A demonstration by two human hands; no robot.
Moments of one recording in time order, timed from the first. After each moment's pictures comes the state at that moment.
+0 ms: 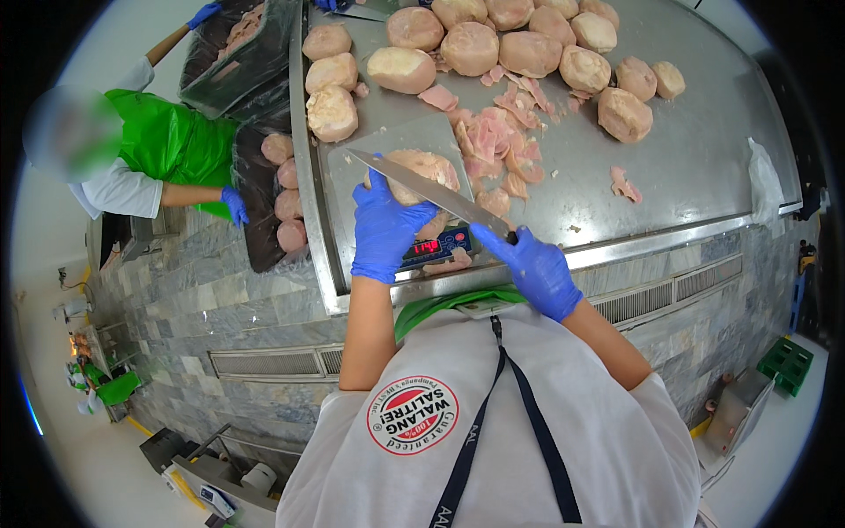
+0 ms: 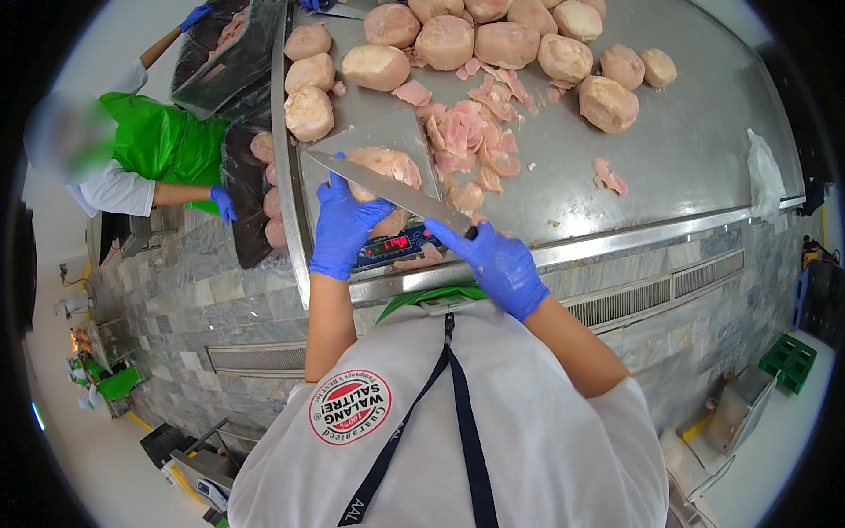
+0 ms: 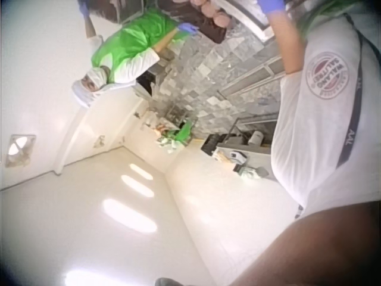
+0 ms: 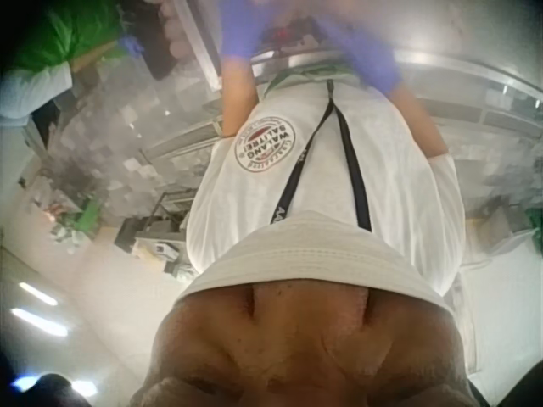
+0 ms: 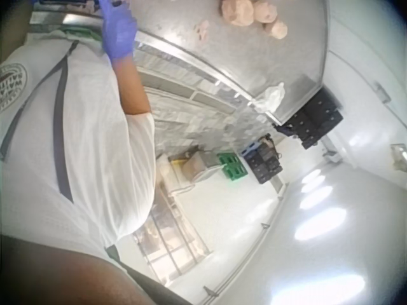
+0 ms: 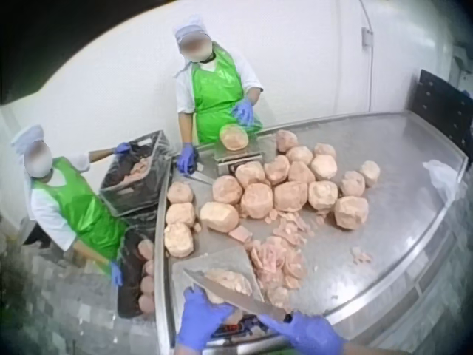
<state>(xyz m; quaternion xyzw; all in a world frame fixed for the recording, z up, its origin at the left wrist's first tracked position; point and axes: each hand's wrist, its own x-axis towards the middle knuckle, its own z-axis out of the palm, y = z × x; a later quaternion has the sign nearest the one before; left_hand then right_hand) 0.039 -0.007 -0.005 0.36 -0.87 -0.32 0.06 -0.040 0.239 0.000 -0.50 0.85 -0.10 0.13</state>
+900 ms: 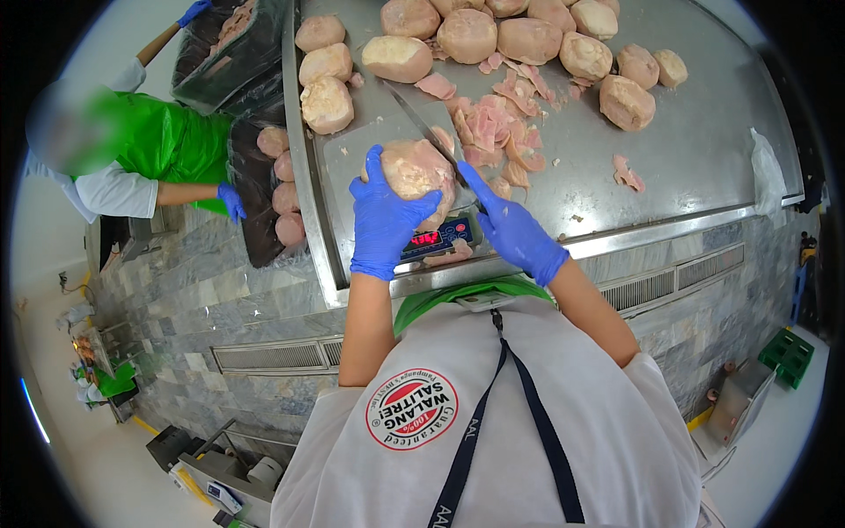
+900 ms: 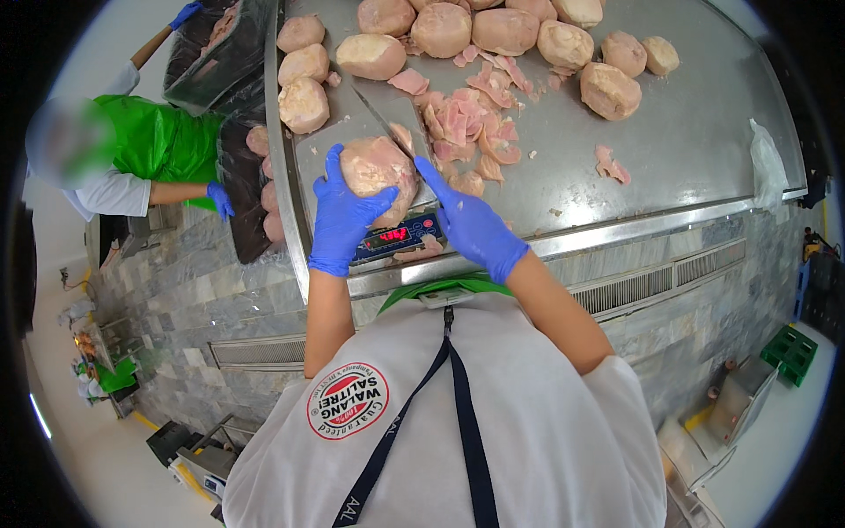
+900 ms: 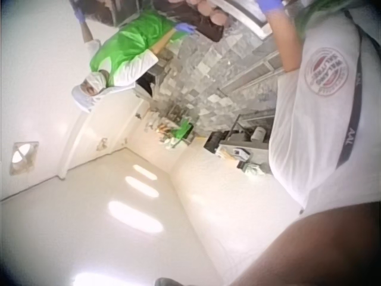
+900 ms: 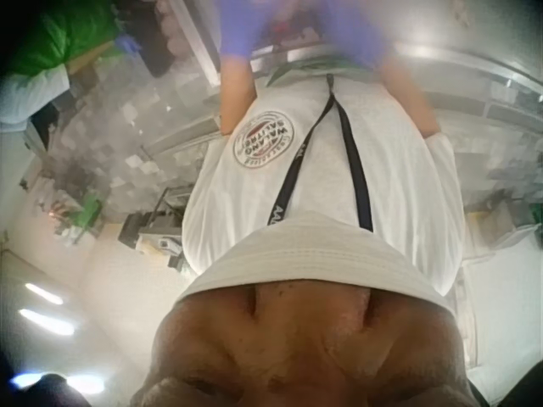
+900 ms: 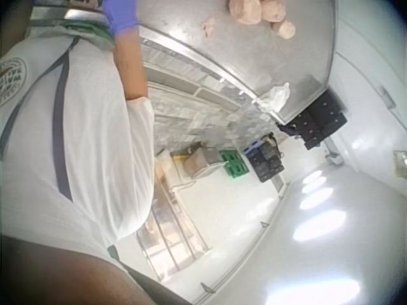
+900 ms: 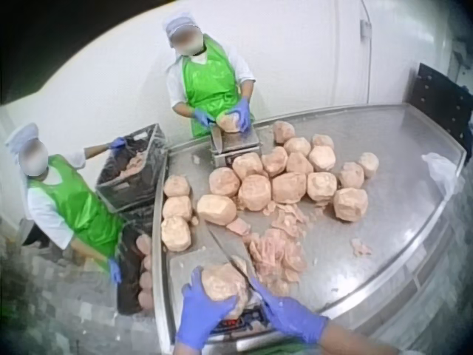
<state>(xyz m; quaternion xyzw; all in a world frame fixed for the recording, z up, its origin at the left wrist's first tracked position) 0.037 -0.005 -0.001 0.37 -0.85 -0.36 0.06 -0.068 0.189 -0.027 -0.38 0.78 -0.38 0.33</state>
